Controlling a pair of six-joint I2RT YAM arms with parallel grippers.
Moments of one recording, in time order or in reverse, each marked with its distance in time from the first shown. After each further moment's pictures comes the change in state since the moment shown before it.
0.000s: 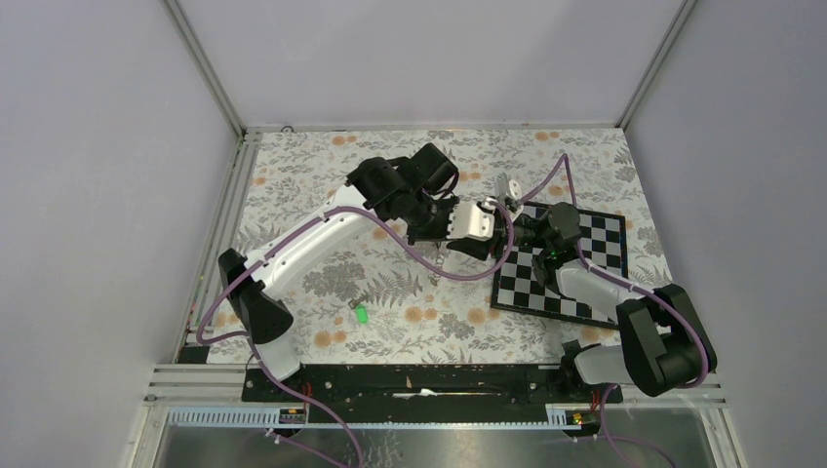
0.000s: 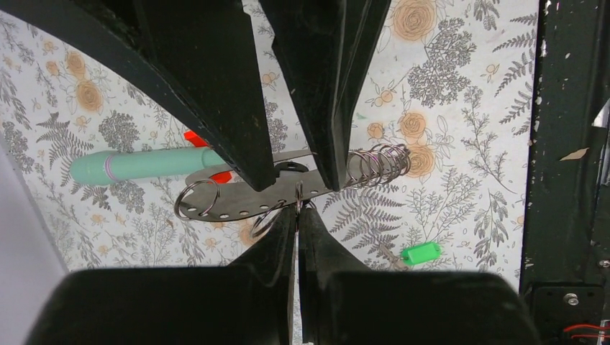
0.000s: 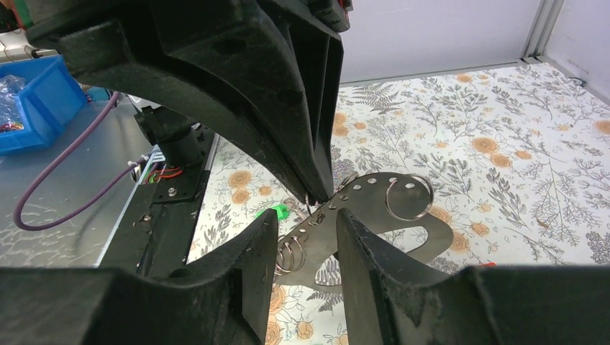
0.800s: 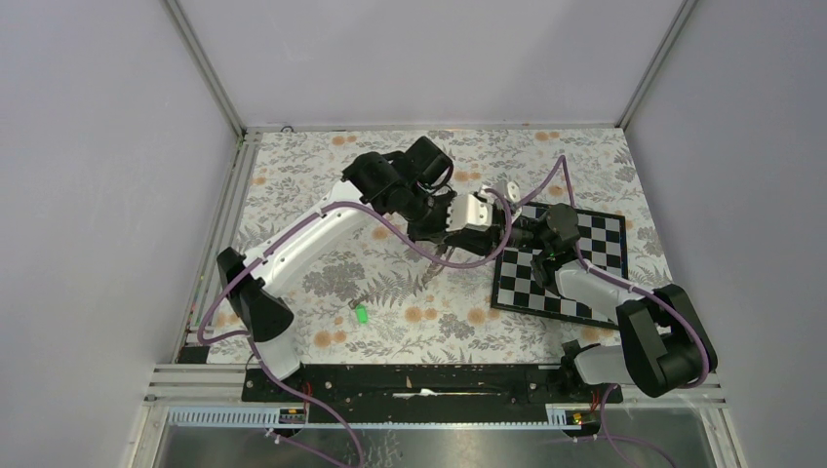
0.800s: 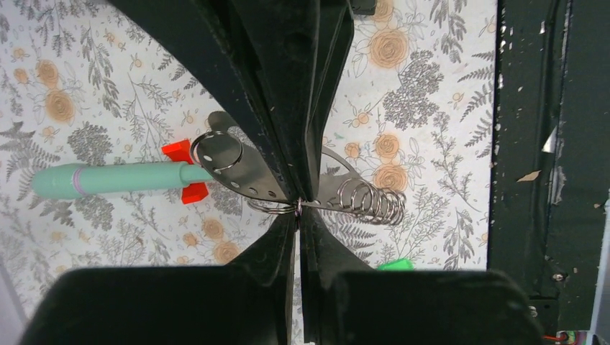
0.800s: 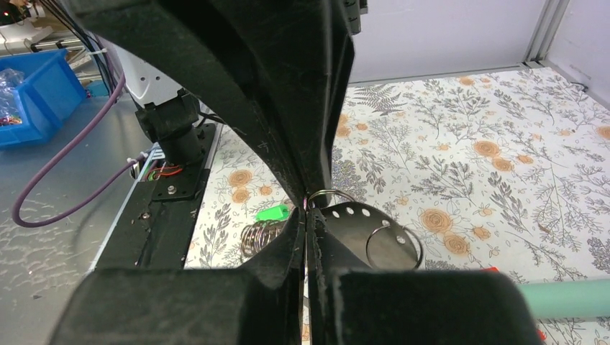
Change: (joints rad) left arm 0.028 0.005 0.018 -0.005 0.091 -0.065; right arm 0.016 -0.002 -0.005 0.000 0.004 -0.023
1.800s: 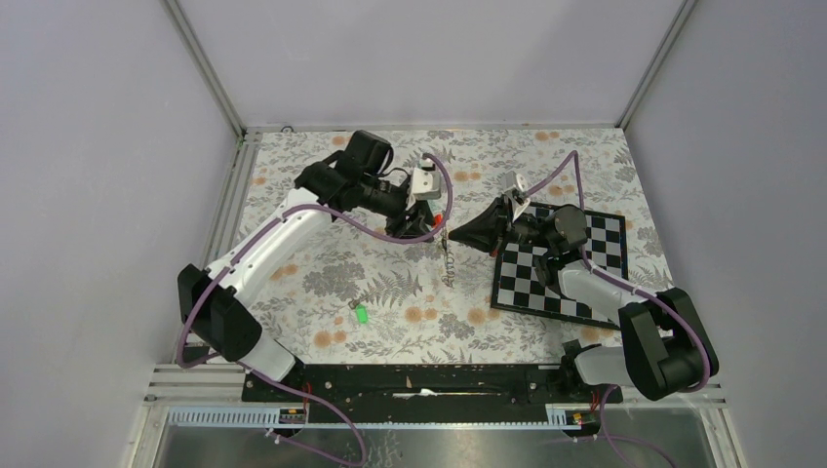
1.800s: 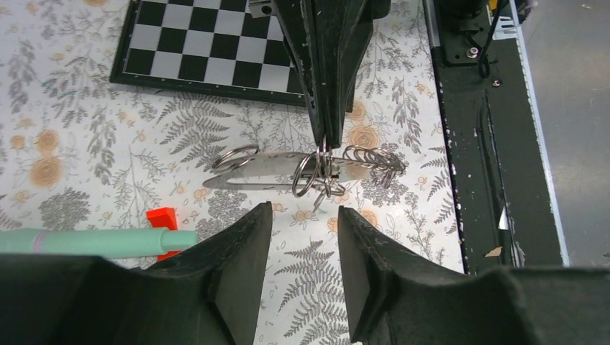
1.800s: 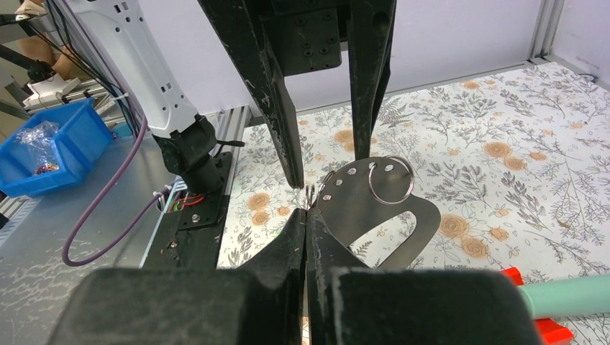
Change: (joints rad) left arm 0.266 -0.195 -0.381 0.404 0.521 -0.082; right arm -0.031 -0.018 0.000 0.090 0.027 0.209
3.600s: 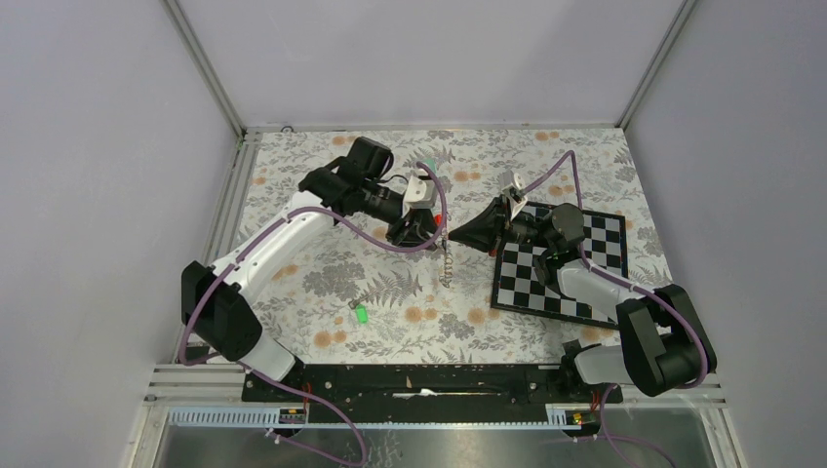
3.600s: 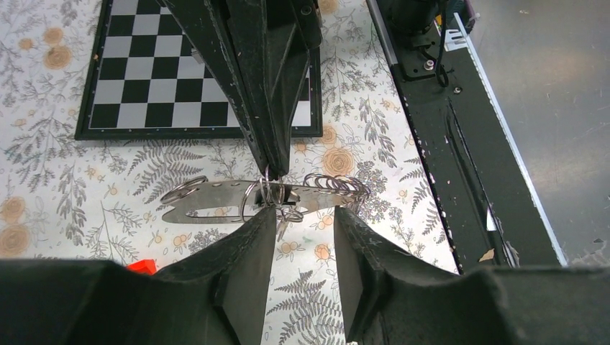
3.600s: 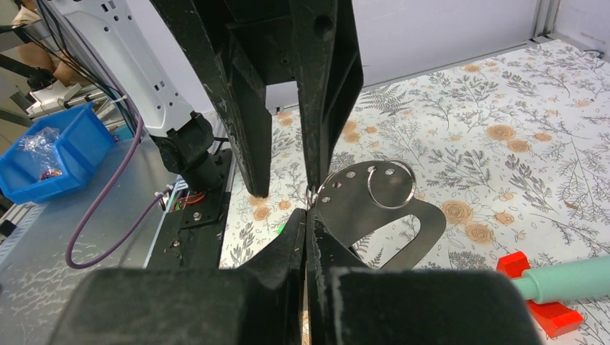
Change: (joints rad) left arm 0.014 -0.018 -0.084 0.056 0.170 0.090; right arm -0.005 0.019 0.000 -0.035 0.007 0.000
